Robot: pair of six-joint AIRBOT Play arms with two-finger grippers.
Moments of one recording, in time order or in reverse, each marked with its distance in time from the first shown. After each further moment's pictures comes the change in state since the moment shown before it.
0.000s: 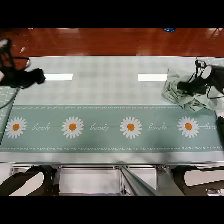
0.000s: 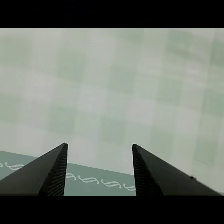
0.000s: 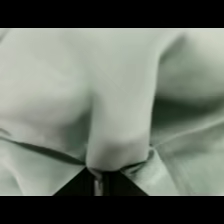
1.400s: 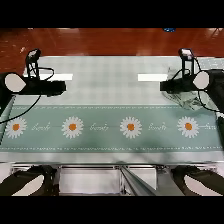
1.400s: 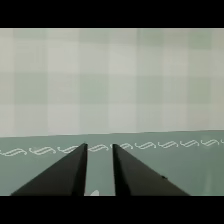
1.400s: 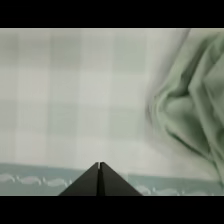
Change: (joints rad) left arm -0.215 -0.001 -0.150 -0.135 0.048 0.060; right arm 0.323 0.408 -0.295 0.034 -0.135 0.023
